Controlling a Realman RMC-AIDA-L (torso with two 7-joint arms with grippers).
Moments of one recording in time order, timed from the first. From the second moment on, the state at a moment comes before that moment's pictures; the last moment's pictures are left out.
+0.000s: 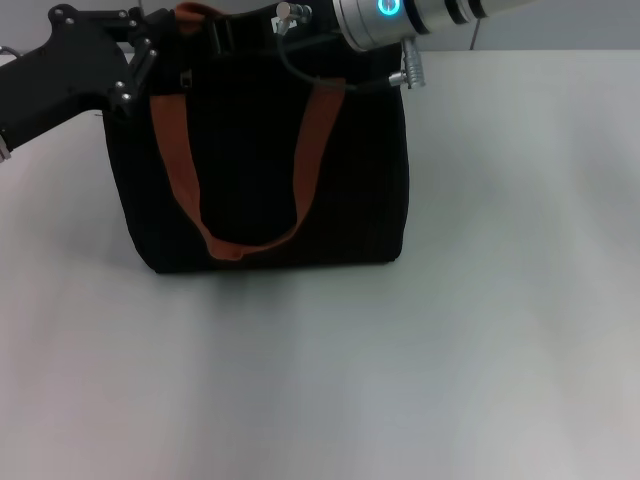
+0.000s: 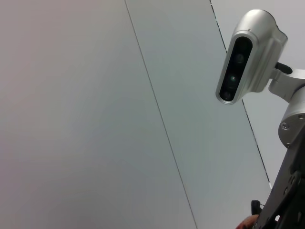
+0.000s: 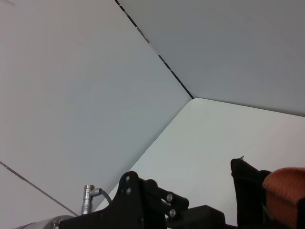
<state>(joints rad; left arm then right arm) -0.55 -2.06 0.56 0.62 1.67 1.48 -0.81 1.17 2.09 -1.13 -0.49 -1.87 -1.10 2.35</state>
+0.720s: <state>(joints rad) -0.53 -2.06 0.55 0.62 1.66 1.48 -0.81 1.15 2.09 -1.18 -0.53 -1.87 -1.09 2.31</state>
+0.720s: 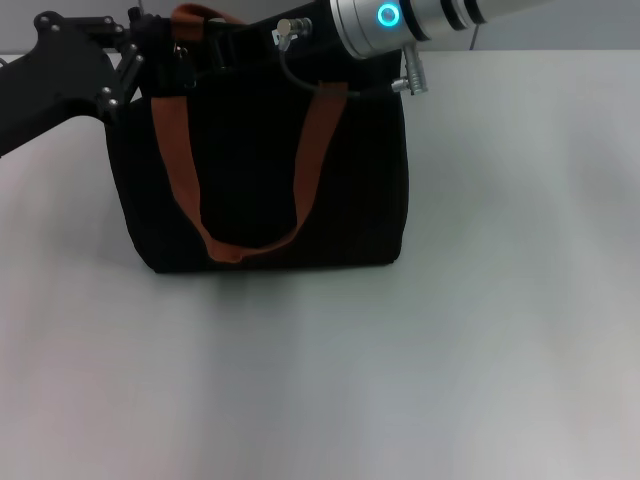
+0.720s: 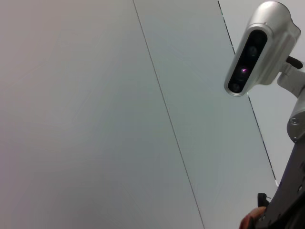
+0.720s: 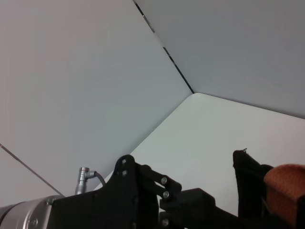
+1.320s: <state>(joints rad) -0.51 -2.06 0.55 0.62 1.64 1.48 -0.81 1.04 2.09 -1.33 -0.68 -1.90 -1.00 2.44</state>
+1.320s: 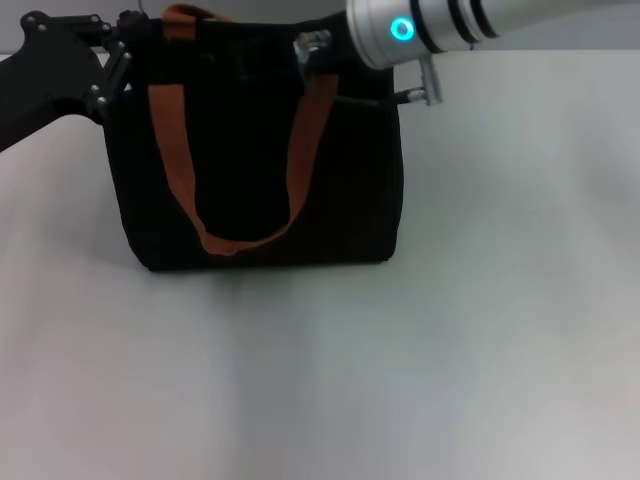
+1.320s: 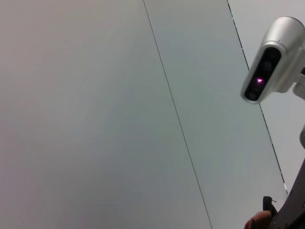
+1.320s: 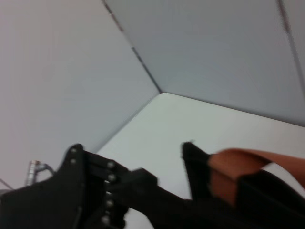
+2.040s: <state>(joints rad) -0.51 -2.05 0.55 0.62 1.64 1.48 -0.81 0.67 2.09 -1.27 -1.07 -2.02 -1.06 2.57</state>
